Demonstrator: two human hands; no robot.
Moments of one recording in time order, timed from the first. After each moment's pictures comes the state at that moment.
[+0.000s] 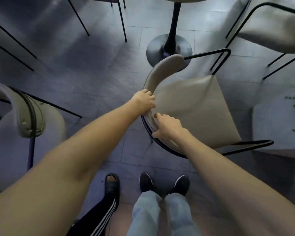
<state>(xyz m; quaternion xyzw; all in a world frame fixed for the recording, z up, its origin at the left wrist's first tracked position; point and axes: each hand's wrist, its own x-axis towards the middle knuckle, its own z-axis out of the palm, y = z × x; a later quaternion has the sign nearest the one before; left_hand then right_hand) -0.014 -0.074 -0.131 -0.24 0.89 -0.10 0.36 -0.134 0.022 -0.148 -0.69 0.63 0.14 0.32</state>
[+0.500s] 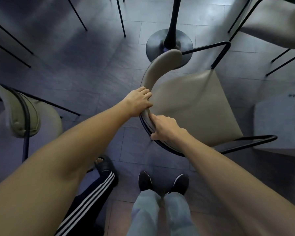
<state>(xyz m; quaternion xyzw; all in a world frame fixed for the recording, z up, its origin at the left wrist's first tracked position) 0.006 -0.082 -0.161 -0.24 0.94 -0.09 0.24 -0.139 0.018 -0.162 -0.74 0.58 0.12 0.32</state>
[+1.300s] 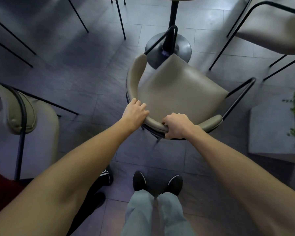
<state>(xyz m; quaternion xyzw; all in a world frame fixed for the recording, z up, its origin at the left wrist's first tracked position) -0.033 -0.028 -0.168 -0.39 0.87 -0.08 0.27 -0.226 0.010 -0.157 -0.79 0.53 0.19 0.24</state>
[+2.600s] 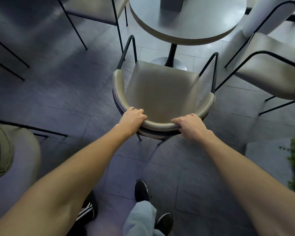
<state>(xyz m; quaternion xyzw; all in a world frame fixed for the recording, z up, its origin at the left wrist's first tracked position) -0.052 -0.217 -0.173 -0.47 0.87 0.05 0.16 -0.311 -0.199 -0.172 -0.83 0.53 0.14 0.11</state>
